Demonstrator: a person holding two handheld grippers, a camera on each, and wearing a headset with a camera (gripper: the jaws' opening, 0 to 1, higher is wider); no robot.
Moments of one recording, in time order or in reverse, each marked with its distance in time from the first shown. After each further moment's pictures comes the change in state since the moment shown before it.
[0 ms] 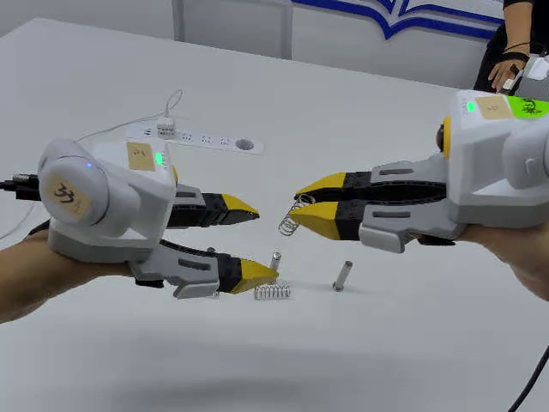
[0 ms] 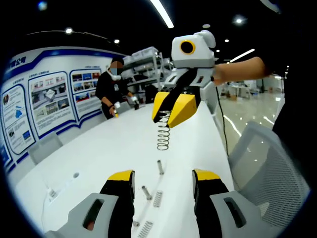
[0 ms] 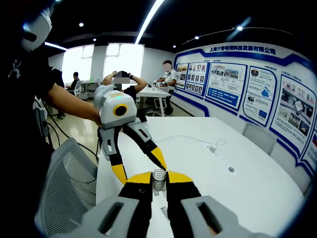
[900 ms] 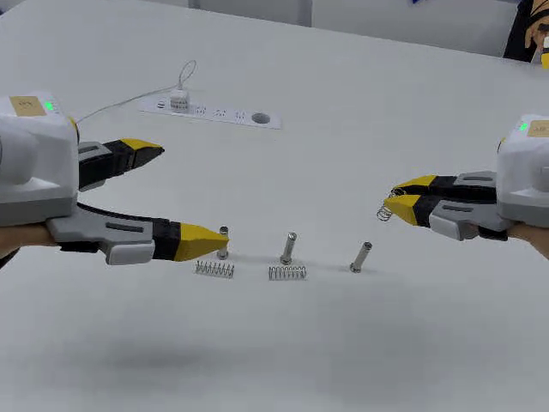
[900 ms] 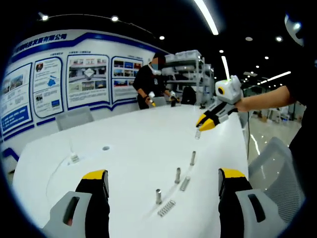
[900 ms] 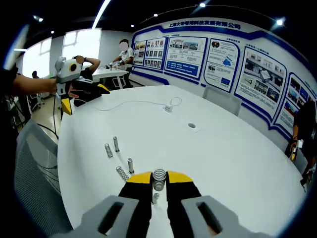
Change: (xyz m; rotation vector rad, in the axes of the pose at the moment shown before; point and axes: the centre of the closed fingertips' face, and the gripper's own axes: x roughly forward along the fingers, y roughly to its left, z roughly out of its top) left arm -0.061 0.070 -0.037 -0.251 -0.016 0.275; right arm -0.028 -0.089 -0.121 0.162 0.206 -0.309
